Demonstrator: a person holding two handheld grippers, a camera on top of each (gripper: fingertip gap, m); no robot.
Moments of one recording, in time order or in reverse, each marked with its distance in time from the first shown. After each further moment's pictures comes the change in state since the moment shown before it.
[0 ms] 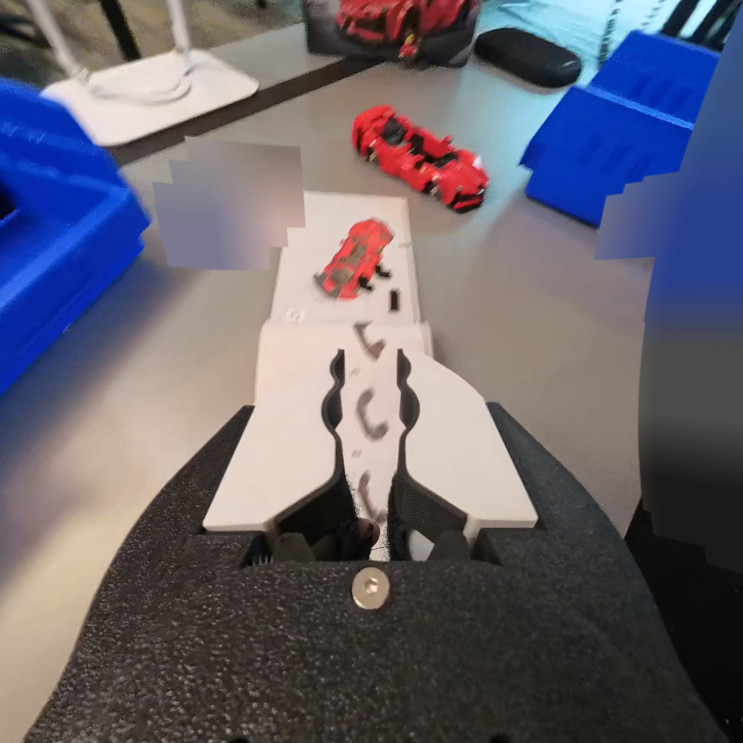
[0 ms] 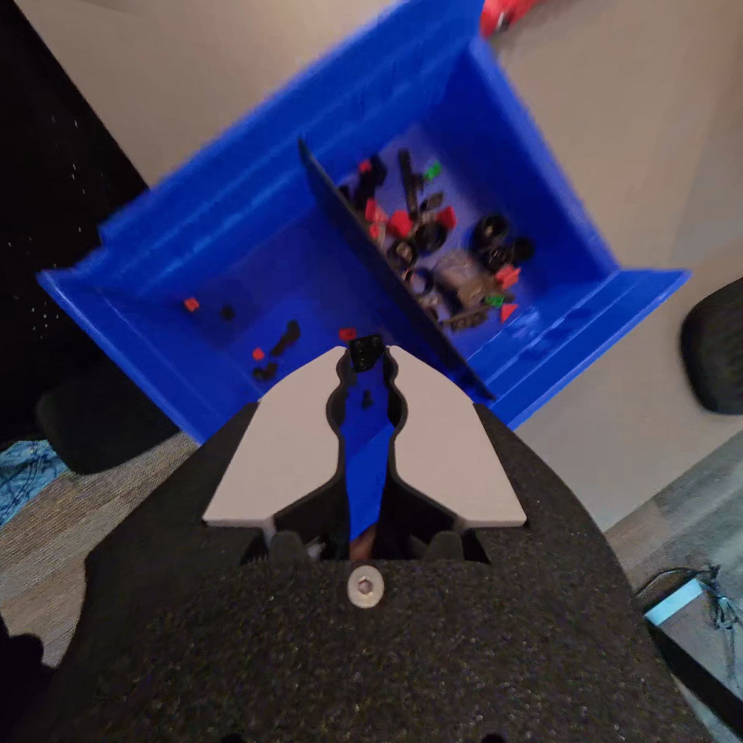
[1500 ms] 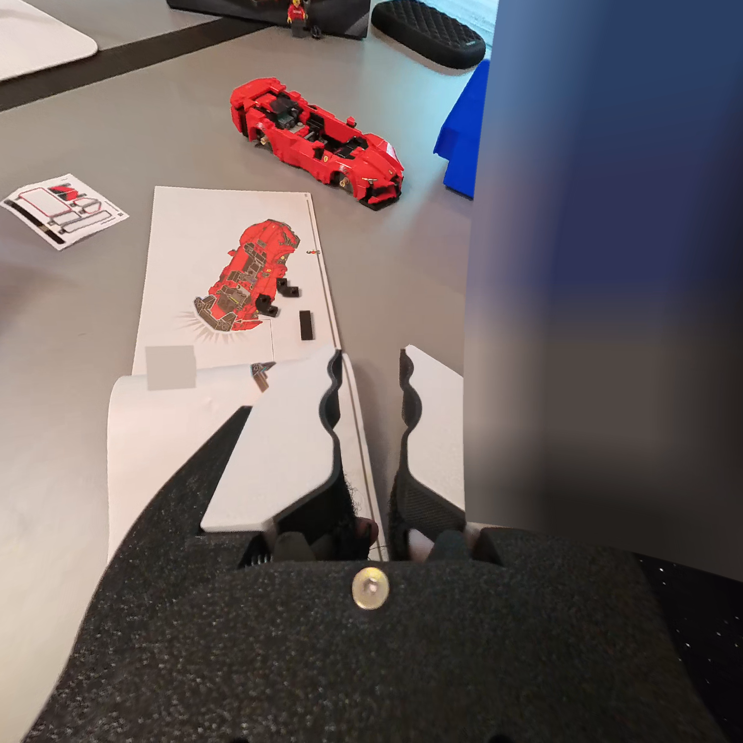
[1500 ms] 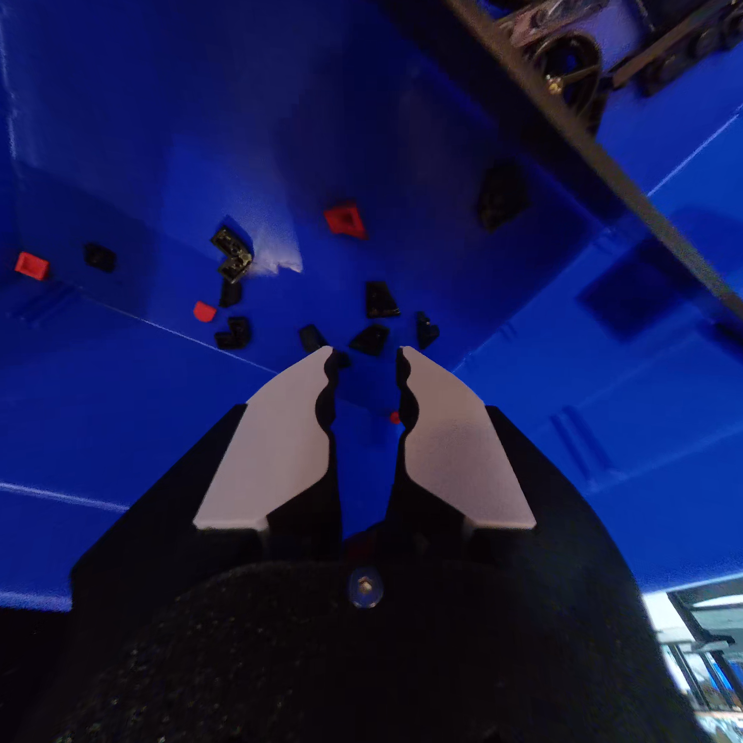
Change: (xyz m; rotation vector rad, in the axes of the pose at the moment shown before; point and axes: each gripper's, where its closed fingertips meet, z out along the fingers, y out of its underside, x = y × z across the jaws) left arm 0.055 -0.002 0.058 -0.029 0.226 0.011; right arm -0.029 0.093 0.072 -0.651 -0.075 0.346
